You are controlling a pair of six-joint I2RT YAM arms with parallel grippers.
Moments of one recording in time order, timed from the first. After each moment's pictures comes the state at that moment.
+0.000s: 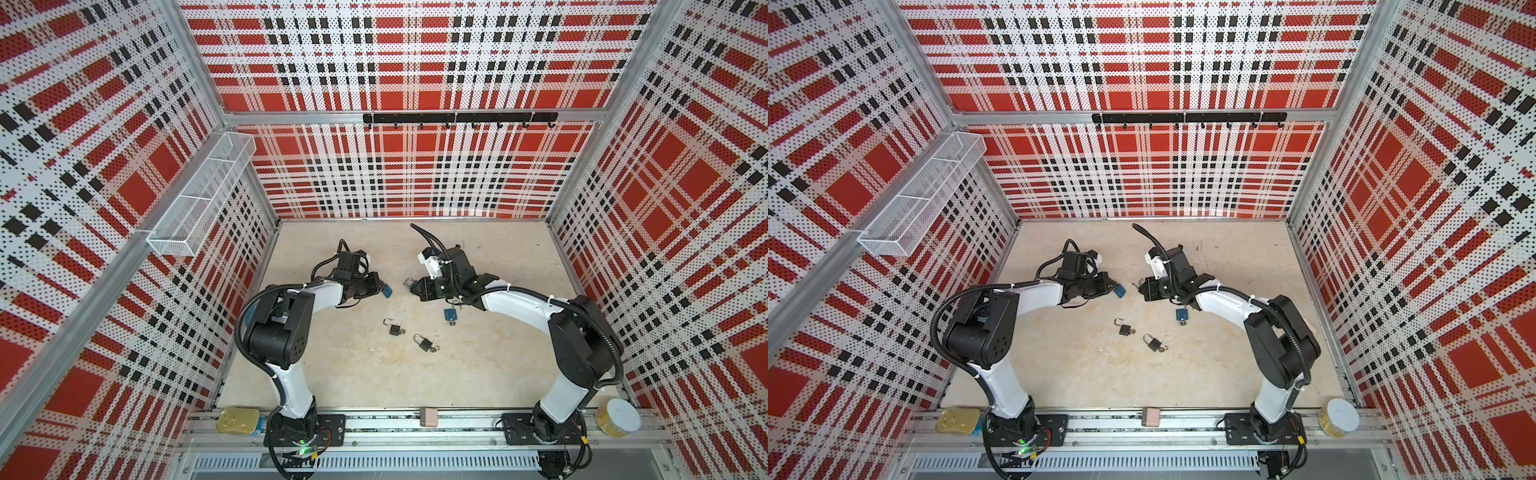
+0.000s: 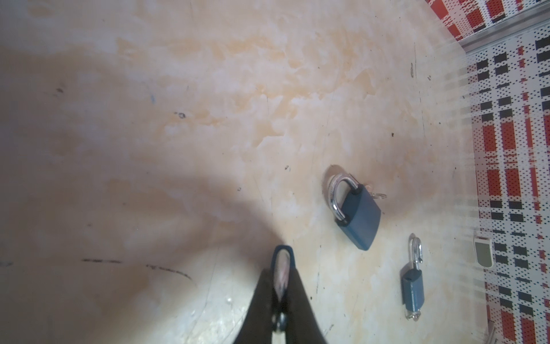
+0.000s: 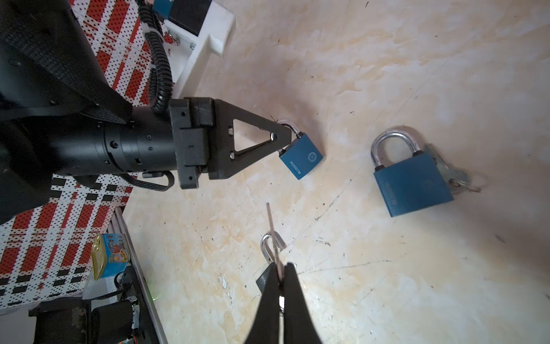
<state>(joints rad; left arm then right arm) -0.25 1.83 0.99 0.02 0.41 -0.48 0.62 1.74 1.14 -0.11 -0.40 0.44</state>
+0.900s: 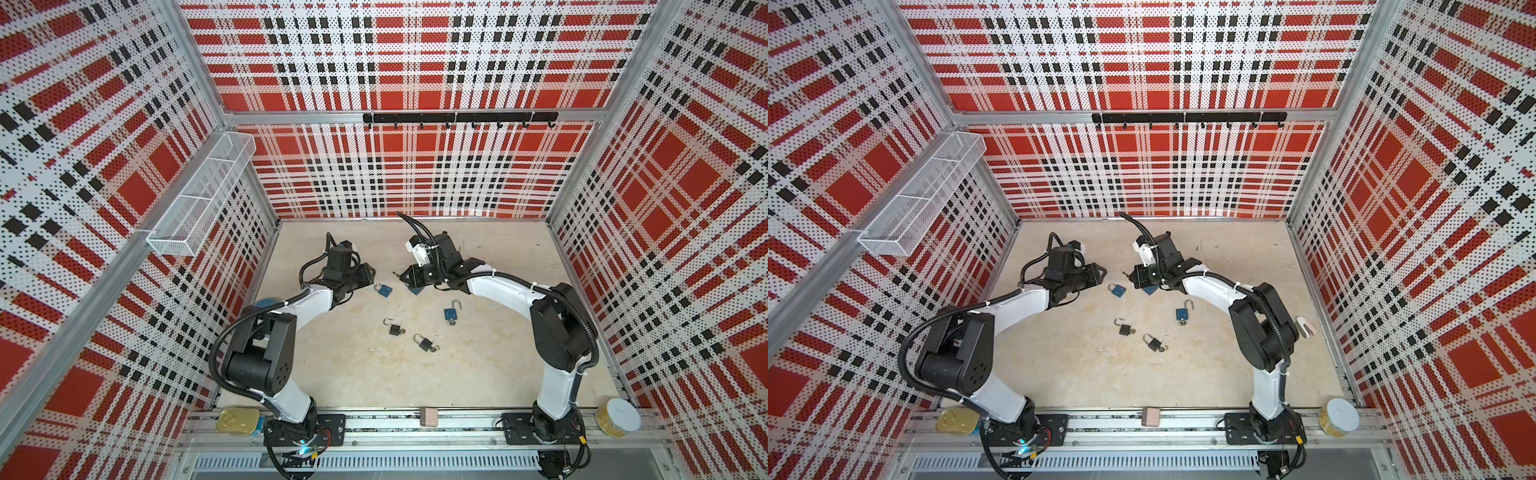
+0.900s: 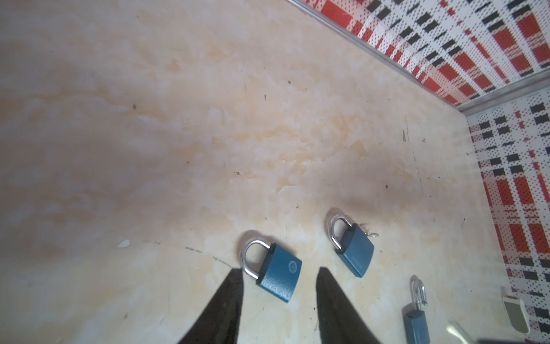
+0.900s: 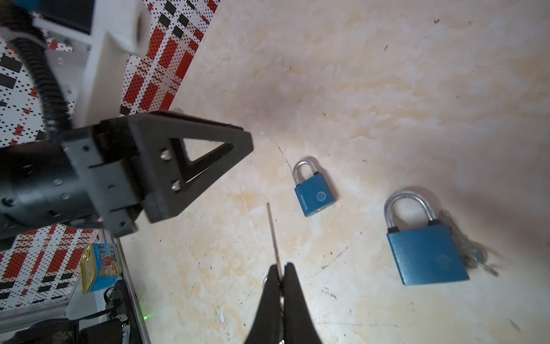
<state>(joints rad) -0.23 1.57 0.90 0.02 0.19 -0.51 0.63 1.92 1.43 -0.23 -0.40 0.36</state>
